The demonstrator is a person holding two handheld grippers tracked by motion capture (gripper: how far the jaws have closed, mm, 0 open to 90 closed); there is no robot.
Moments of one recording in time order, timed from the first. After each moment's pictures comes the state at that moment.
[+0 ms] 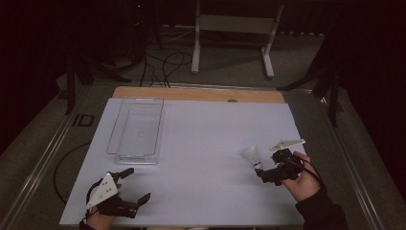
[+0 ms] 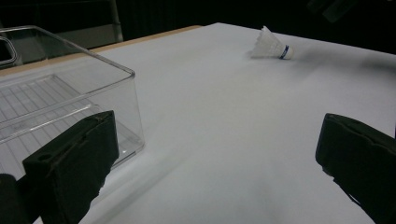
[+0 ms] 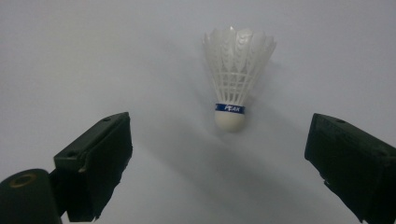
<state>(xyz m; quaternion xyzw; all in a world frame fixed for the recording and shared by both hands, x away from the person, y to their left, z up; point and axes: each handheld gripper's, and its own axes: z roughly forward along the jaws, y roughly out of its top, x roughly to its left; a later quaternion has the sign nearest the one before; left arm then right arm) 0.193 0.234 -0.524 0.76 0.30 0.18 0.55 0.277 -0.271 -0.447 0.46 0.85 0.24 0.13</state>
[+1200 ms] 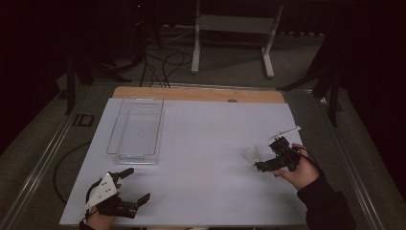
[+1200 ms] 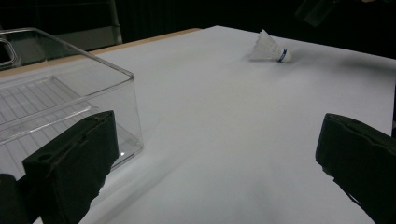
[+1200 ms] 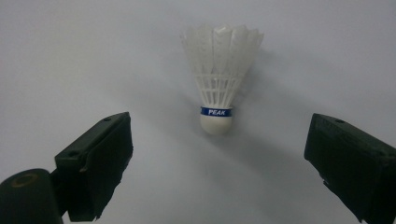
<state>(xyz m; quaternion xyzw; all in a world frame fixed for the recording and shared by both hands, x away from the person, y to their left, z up) 0.193 0.234 -0.523 0.75 0.30 0.18 0.56 0.311 -0.272 -0.449 0.50 0.84 0.19 0.06</state>
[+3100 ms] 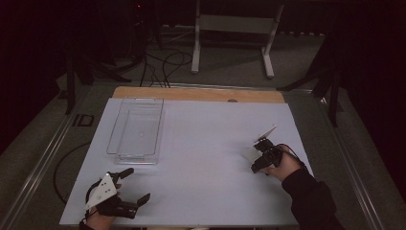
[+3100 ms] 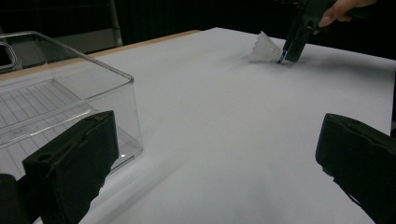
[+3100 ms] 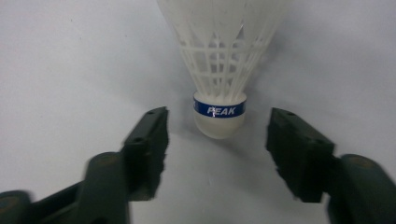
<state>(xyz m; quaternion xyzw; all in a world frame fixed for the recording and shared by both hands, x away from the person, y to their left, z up) 0.192 0.234 -0.522 0.75 0.29 0.18 0.56 0.344 -0.248 -0.498 0.52 0.85 0.06 0.00</state>
